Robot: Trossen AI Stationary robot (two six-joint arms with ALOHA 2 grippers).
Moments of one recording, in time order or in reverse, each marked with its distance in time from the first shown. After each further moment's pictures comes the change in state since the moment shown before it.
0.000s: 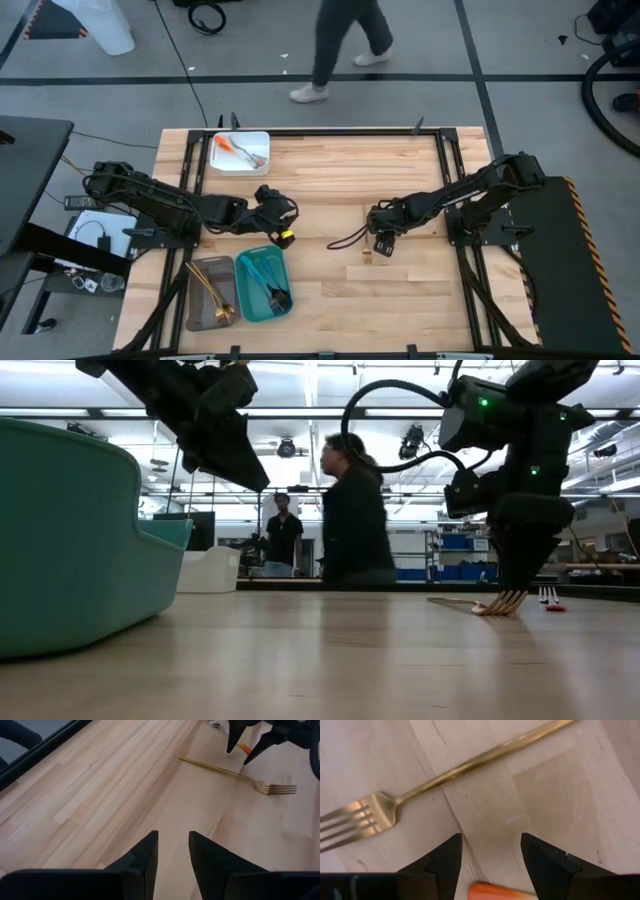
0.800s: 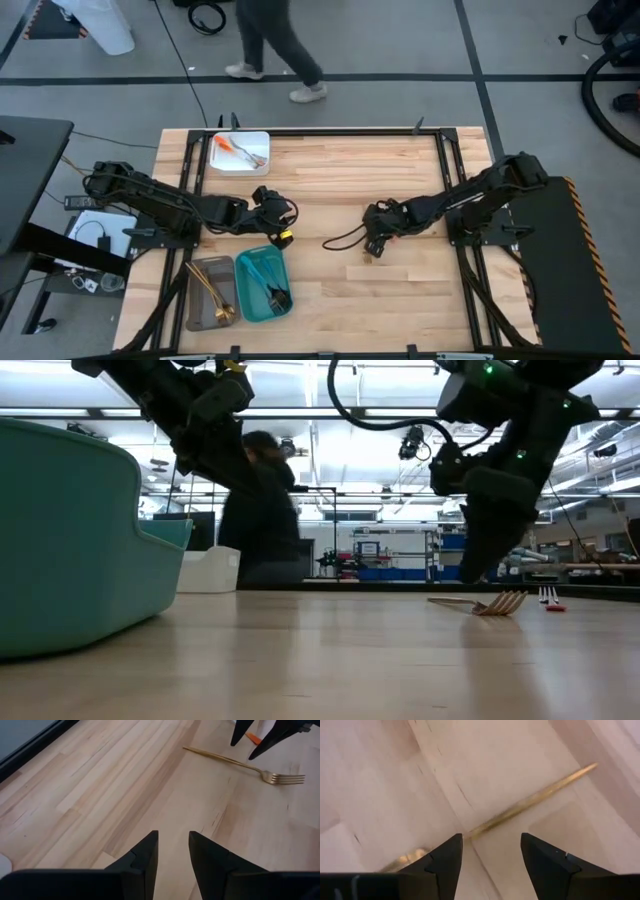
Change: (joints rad) left arm -0.006 0.000 0.000 -0.053 0.004 -0.029; right arm 0.056 -0.014 0.010 0.149 0.130 0.105
